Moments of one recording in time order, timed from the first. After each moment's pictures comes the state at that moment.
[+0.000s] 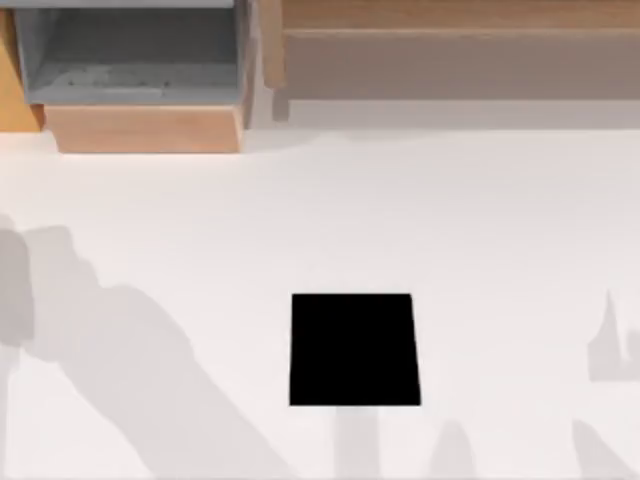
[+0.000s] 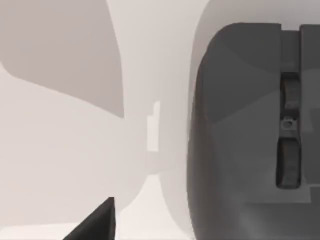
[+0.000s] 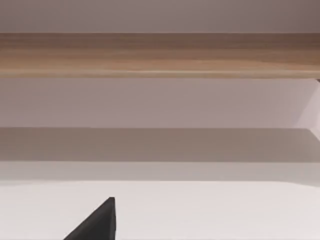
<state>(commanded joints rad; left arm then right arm) 0.38 2.04 1.44 -0.97 0.01 2.05 0.00 0.00 0.00 0.00 0.00 0.00</state>
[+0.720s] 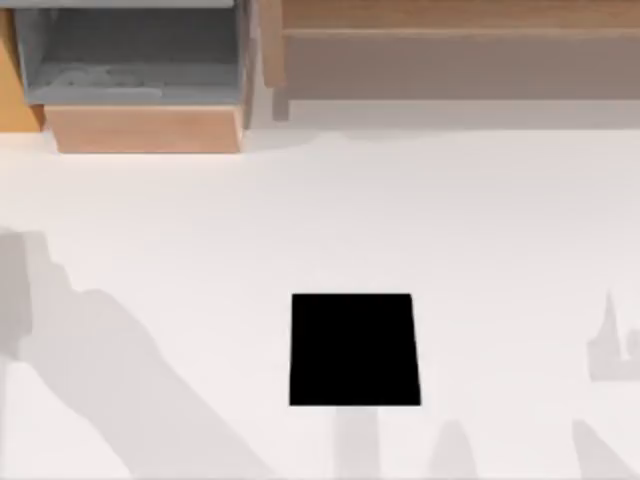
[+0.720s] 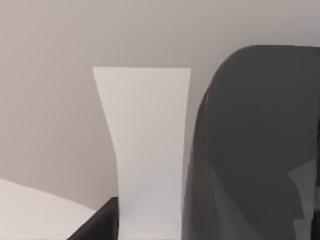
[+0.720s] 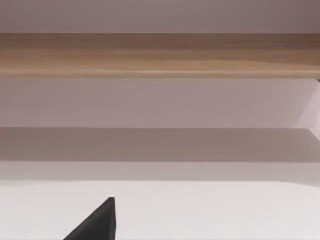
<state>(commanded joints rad) 0.39 2.12 1.33 -0.78 0.01 2.06 0.00 0.00 0.00 0.00 0.00 0.00</state>
